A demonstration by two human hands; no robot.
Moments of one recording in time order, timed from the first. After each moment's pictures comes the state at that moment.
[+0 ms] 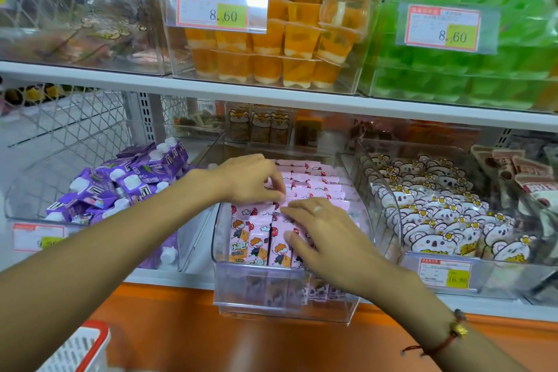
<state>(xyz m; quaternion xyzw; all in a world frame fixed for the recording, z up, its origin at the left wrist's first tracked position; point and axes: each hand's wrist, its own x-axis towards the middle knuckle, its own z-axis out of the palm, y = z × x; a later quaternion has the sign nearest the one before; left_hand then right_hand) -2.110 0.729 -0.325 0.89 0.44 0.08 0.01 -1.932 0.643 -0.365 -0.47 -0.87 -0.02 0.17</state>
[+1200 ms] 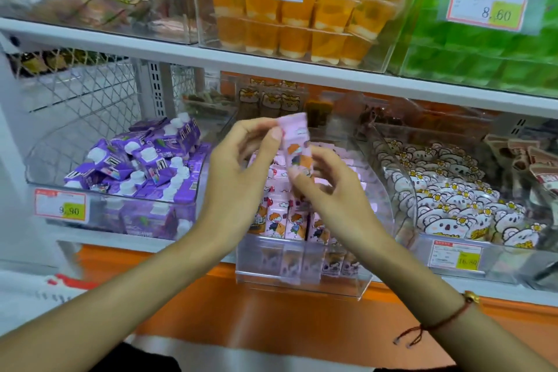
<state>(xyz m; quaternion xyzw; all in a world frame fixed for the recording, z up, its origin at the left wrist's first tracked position) -2.109 0.622 -0.342 0.56 0.36 0.68 0.31 -1.971 0.625 -0.343 -0.42 -0.69 0.35 0.47</state>
